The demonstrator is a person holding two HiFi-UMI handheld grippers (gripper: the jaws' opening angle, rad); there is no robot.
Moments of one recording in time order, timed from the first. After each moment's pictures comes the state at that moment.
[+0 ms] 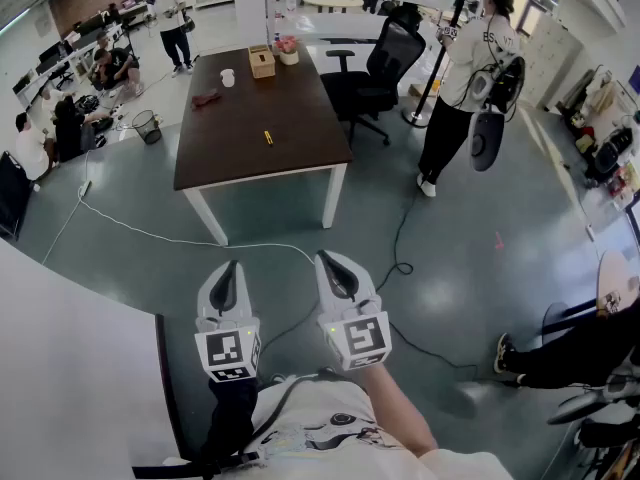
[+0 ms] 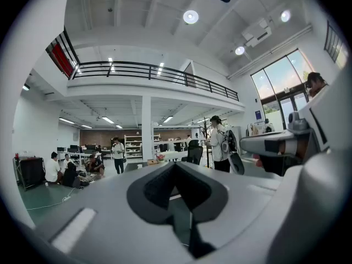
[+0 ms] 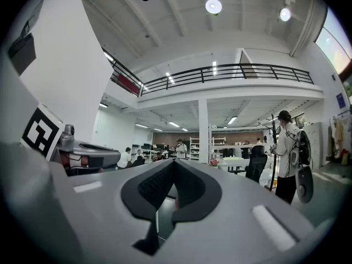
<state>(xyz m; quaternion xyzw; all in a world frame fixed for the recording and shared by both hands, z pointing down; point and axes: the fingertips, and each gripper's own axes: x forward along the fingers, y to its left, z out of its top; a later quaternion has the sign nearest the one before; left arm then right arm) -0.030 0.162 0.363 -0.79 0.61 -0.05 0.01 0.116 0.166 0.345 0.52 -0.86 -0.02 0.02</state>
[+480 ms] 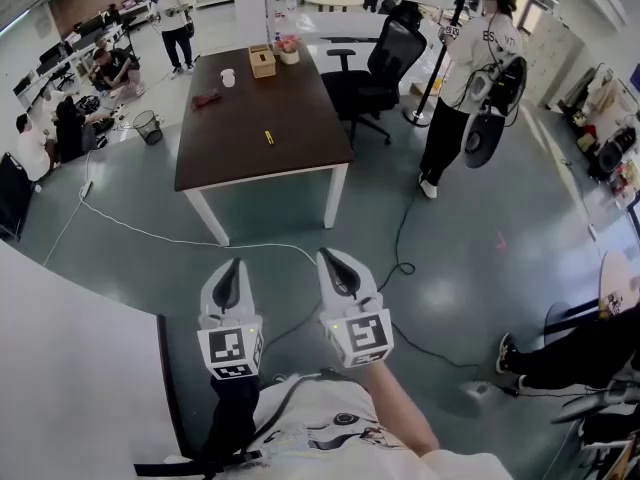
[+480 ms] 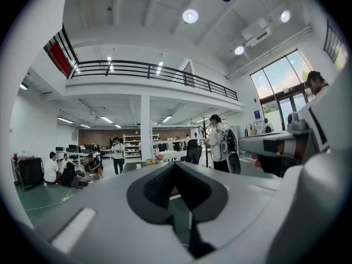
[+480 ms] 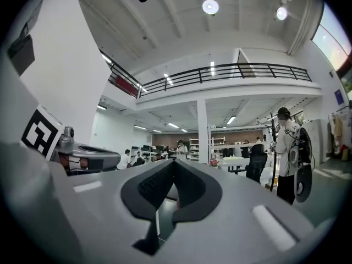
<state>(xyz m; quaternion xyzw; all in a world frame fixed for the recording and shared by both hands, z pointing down) -0.025 0.151 0.365 -0.80 0.60 -0.05 0.01 0.119 0.154 0.348 0.52 -0.86 -0.02 0.00</state>
